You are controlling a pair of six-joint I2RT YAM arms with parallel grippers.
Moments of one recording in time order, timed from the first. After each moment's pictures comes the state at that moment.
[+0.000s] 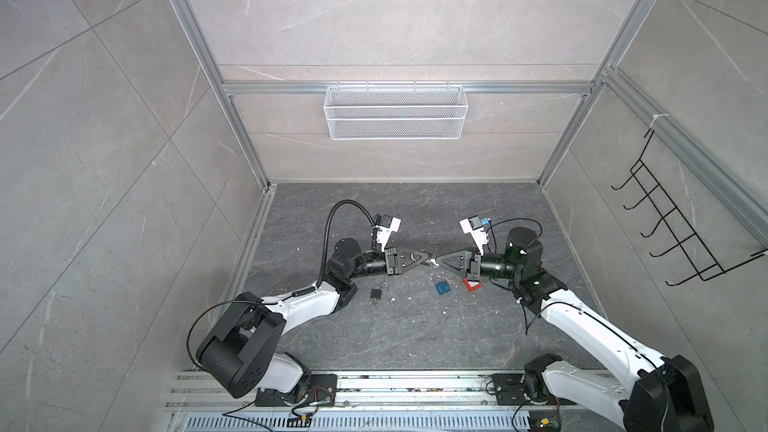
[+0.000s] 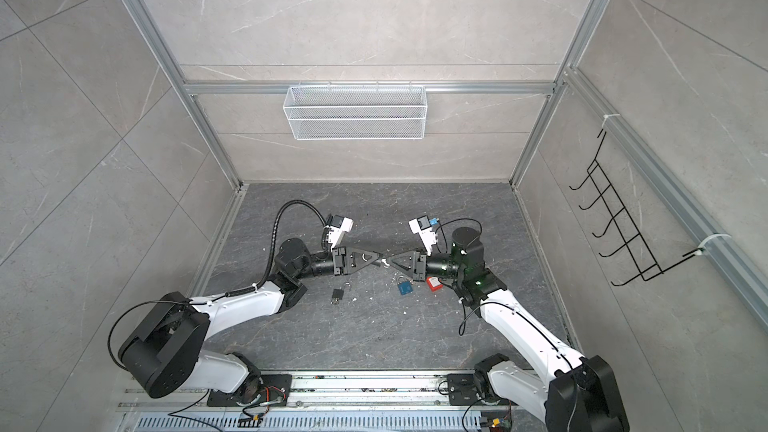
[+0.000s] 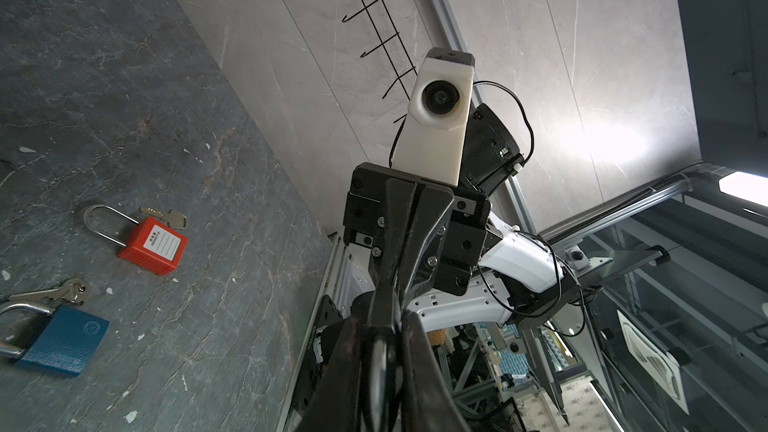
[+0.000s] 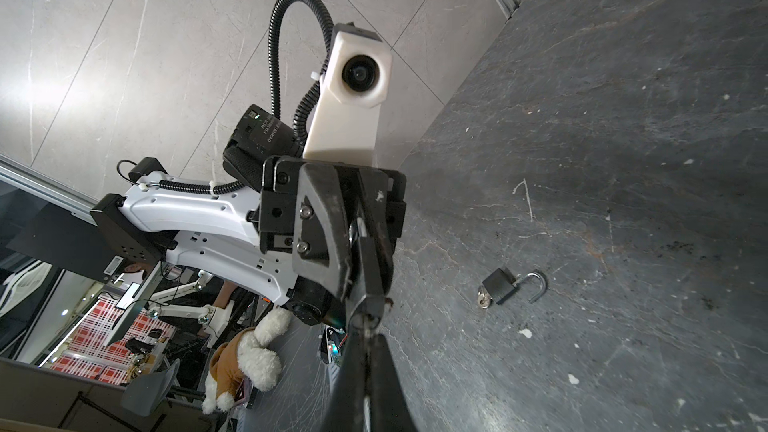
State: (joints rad) left arm -0.63 1.44 0.64 0.95 0.86 -1.14; right arm 0.37 1.09 0.66 0.20 -0.98 0.63
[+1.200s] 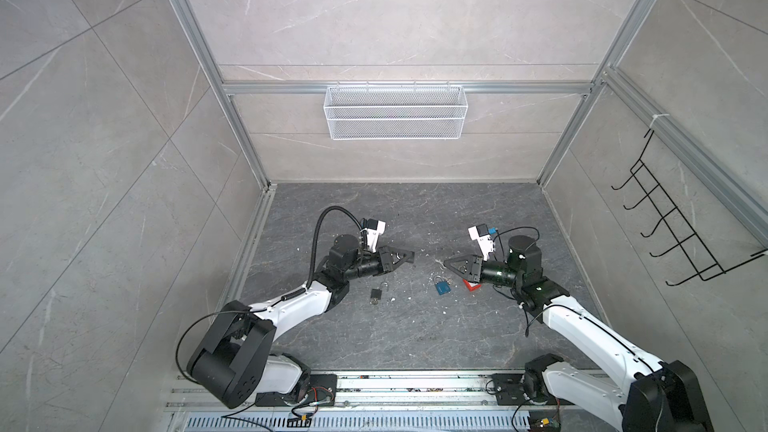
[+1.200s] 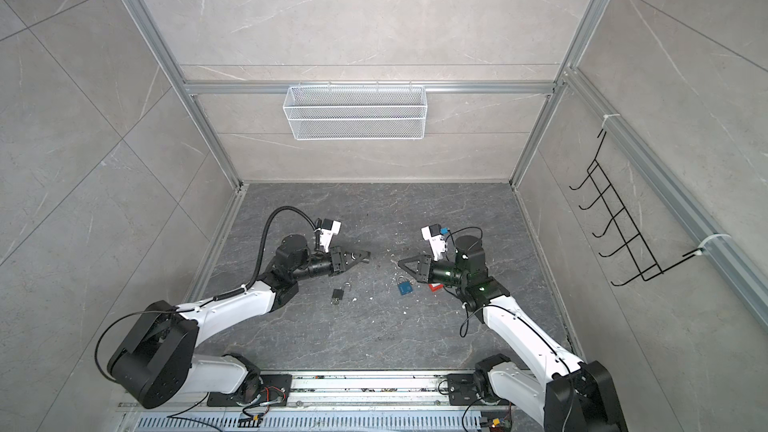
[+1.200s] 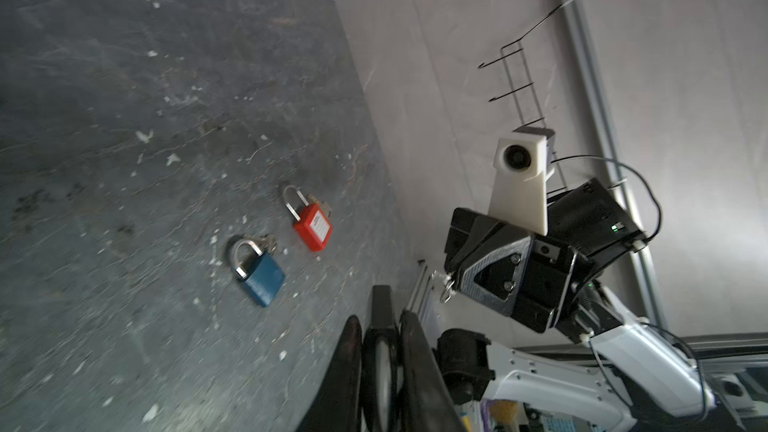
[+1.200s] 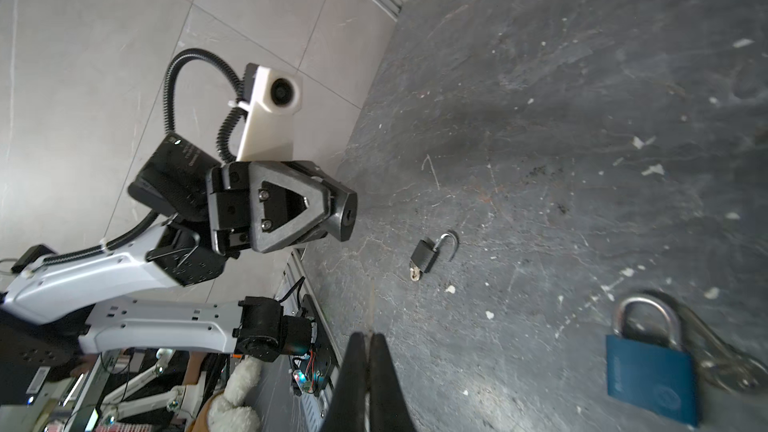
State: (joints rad) left arm -0.57 1.34 0.63 0.42 0.65 -0.90; right arm 0.32 1.04 0.56 0.08 -0.78 0.69
